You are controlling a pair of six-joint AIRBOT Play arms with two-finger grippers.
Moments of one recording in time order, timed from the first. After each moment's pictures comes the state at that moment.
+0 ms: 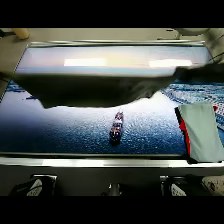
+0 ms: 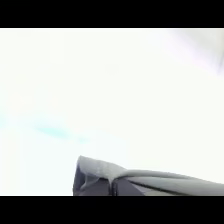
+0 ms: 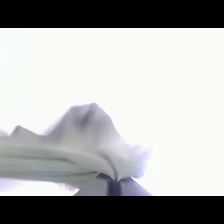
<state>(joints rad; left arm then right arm) 0.32 -0.76 1.37 1.09 -0.97 -1.46 -0.09 -1.07 1.57 -1.25 1.13 1.48</state>
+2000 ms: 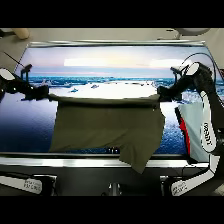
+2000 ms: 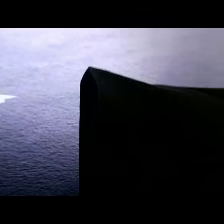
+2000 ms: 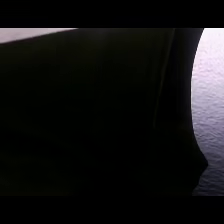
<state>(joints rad) 0.21 -1.65 1.51 1.25 -1.34 -1.44 -0.10 -1.75 1.63 -1.25 1.50 1.55</state>
